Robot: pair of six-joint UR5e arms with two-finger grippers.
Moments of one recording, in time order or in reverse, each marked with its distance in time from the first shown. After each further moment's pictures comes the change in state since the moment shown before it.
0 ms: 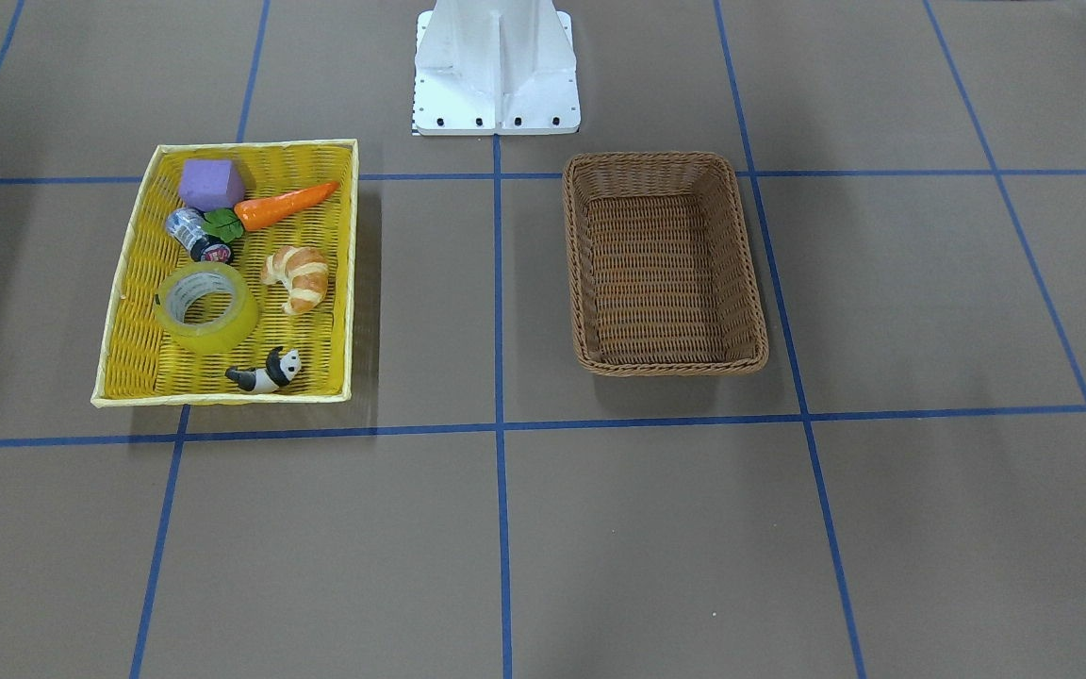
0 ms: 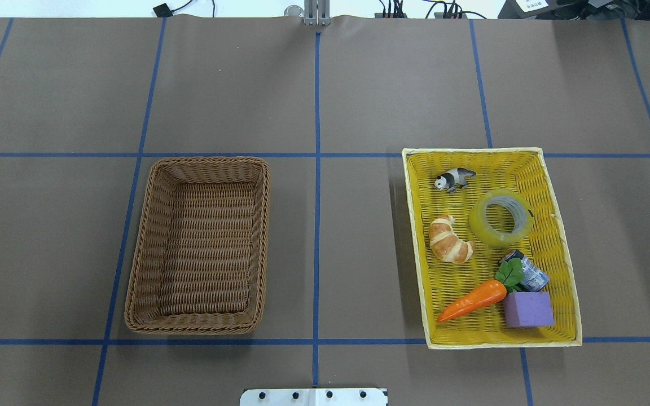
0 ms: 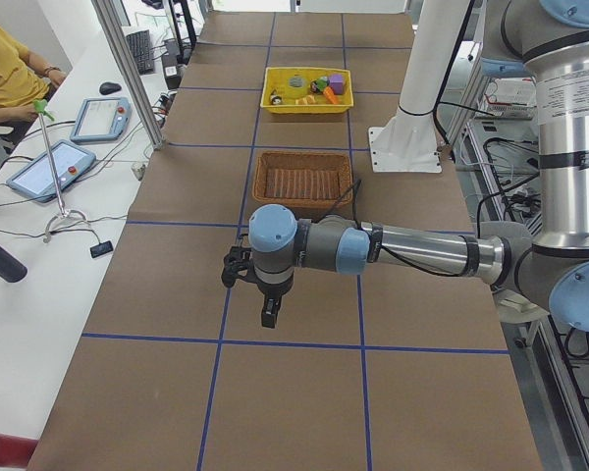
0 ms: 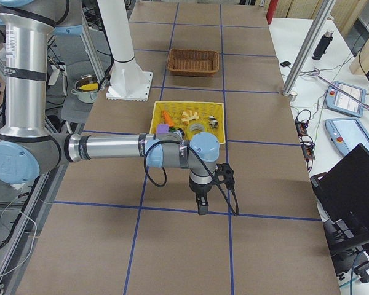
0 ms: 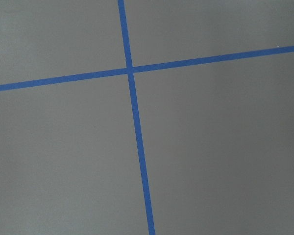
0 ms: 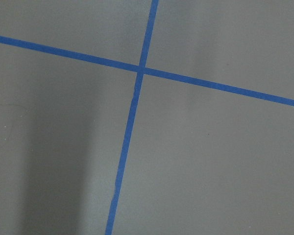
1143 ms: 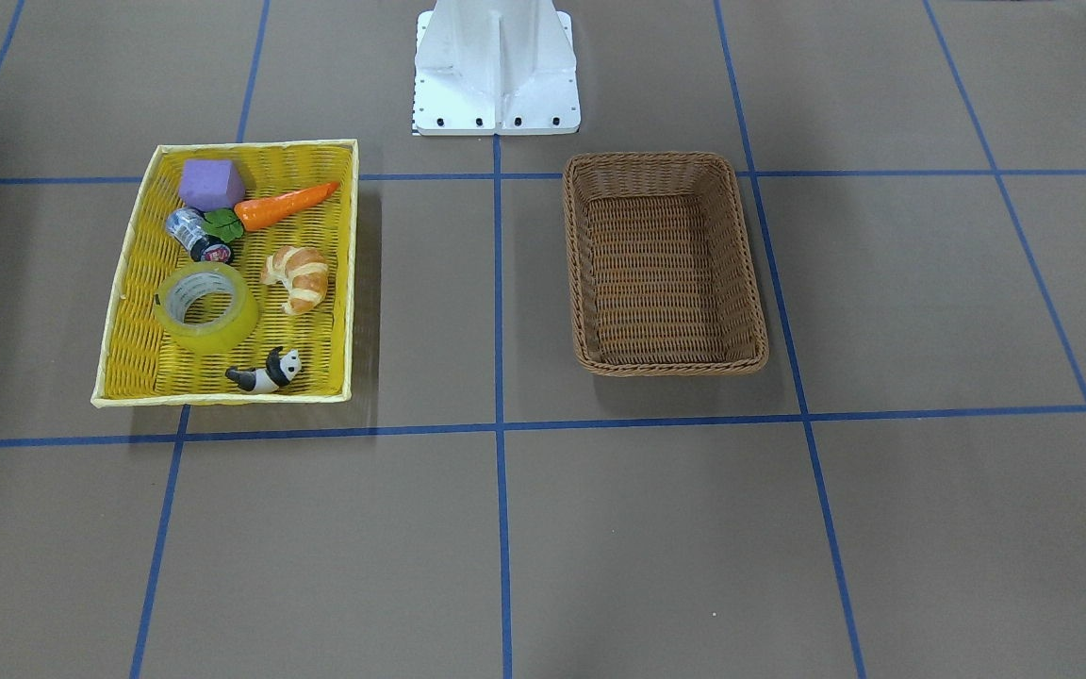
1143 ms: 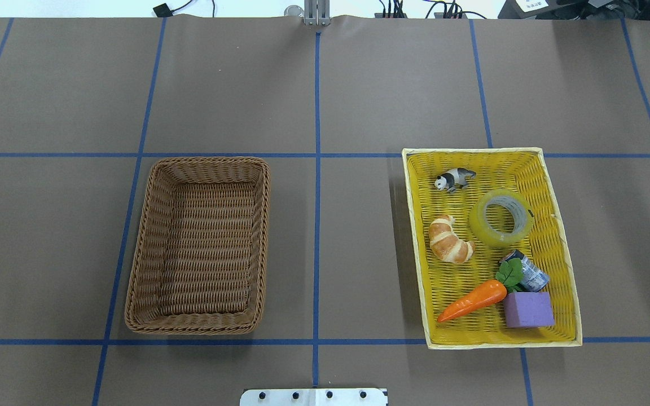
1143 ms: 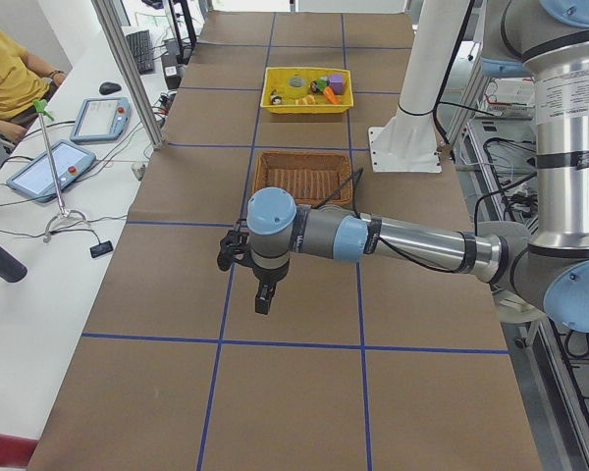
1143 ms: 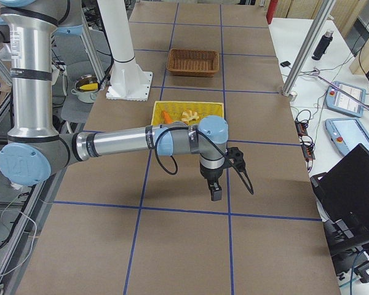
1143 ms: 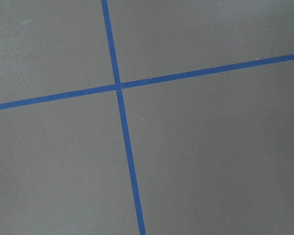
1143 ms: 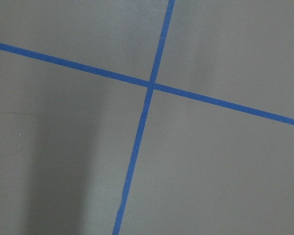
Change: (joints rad) left arm 0.001 -0.043 -0.038 -0.001 -0.004 -0.007; right arm -0.025 0.088 0.029 0.028 -0.005 -0.002
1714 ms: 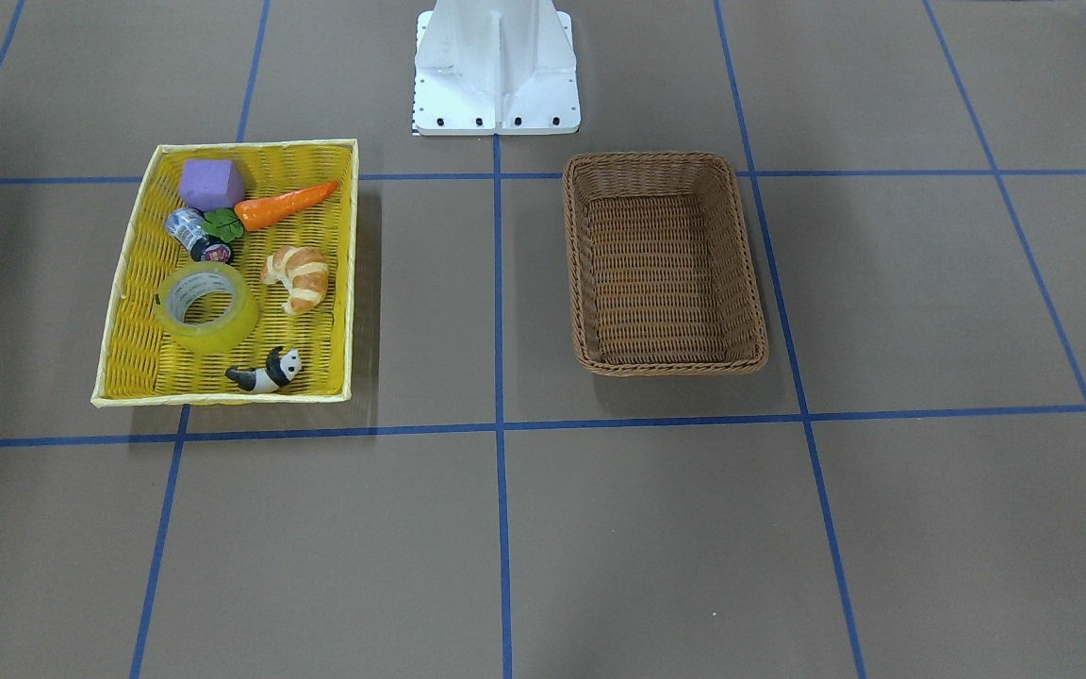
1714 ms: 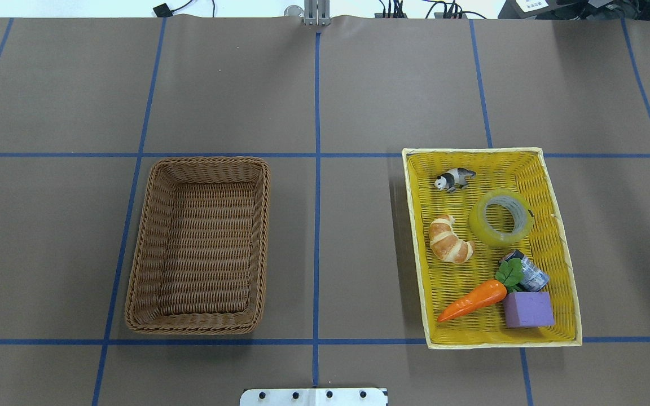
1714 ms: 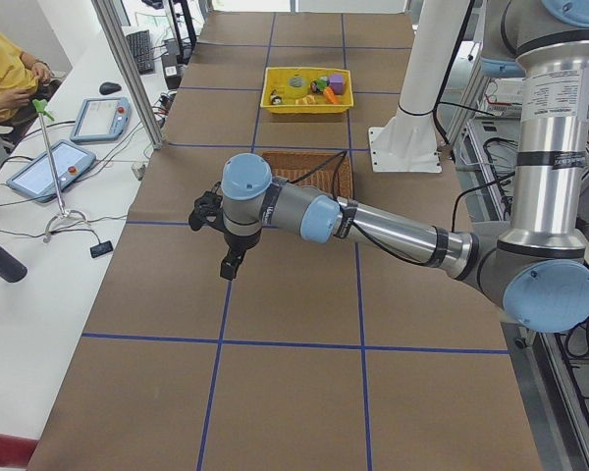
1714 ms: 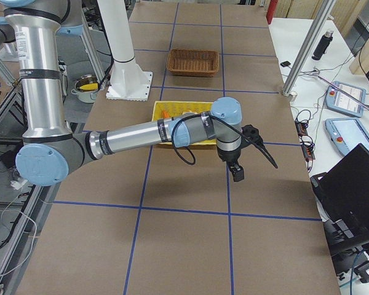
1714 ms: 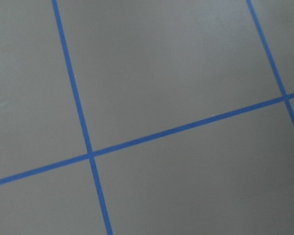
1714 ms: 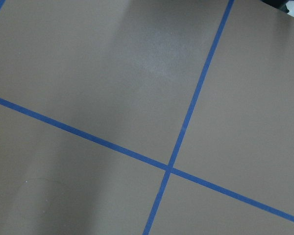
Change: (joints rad) left arm 0.001 -0.119 0.026 -0.074 -0.040 -0.002; right arm -0.017 0.083 -0.010 0.099 0.077 0.003
